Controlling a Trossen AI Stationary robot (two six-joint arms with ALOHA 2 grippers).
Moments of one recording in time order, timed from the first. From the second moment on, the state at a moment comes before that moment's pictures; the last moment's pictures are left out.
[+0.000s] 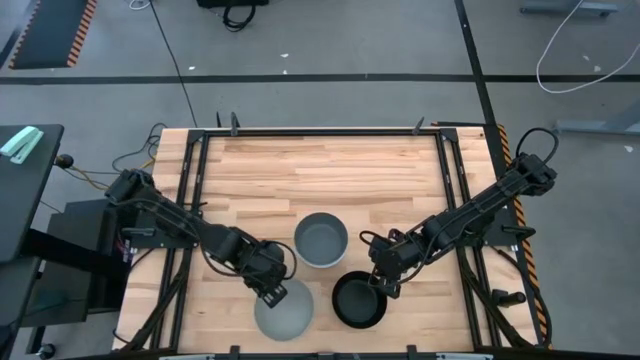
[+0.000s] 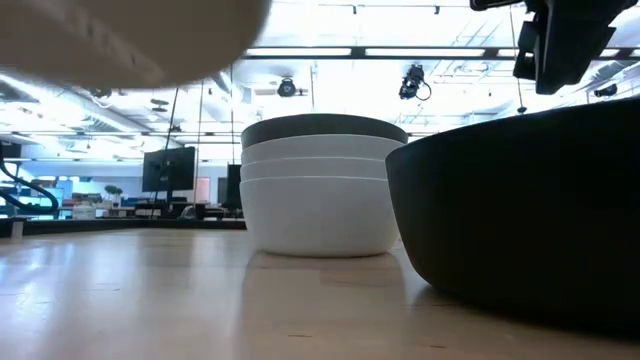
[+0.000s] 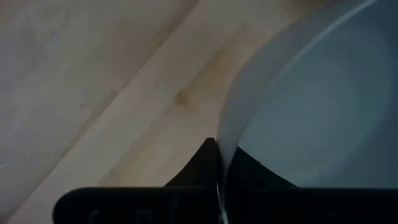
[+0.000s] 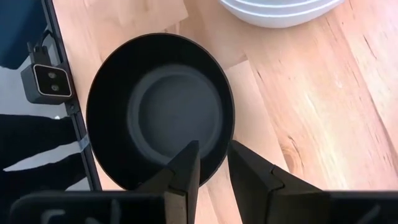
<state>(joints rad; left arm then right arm) -0.49 1.59 1.25 -0.83 0.13 -1.29 0.51 1.46 1.06 -0.70 0.08 0.89</state>
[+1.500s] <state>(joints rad) 0.09 1.74 1.71 -1.23 0.16 -0.56 0.45 1.45 1.06 -0.70 0.13 0.82</state>
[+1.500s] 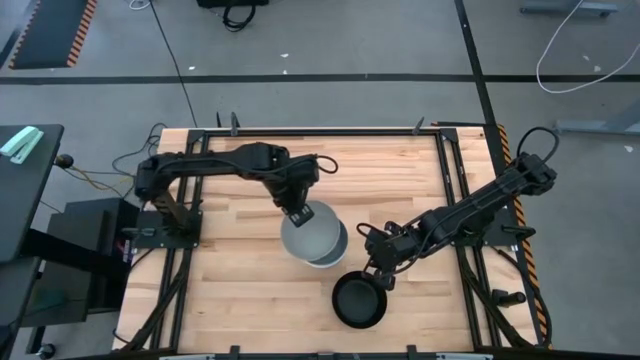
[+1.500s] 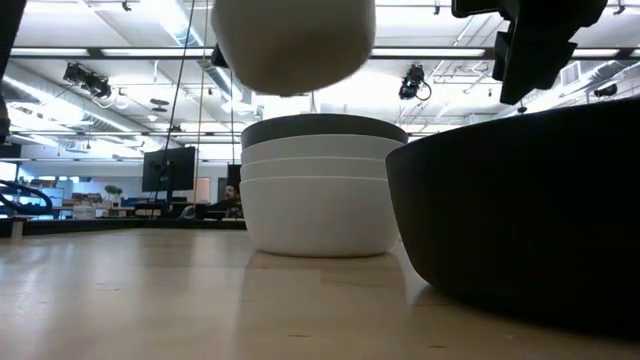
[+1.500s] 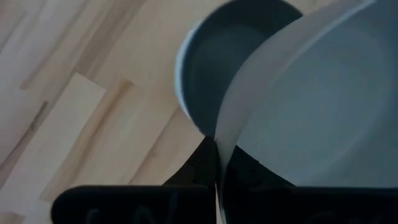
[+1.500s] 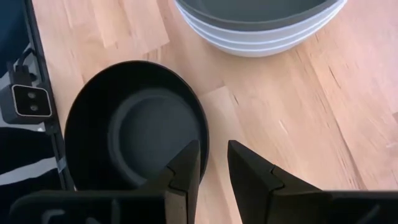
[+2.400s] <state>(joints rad) 0.11 1.94 1.70 -1.16 0.19 -0.54 0.45 1.43 1.06 -0.68 0.13 0.81</state>
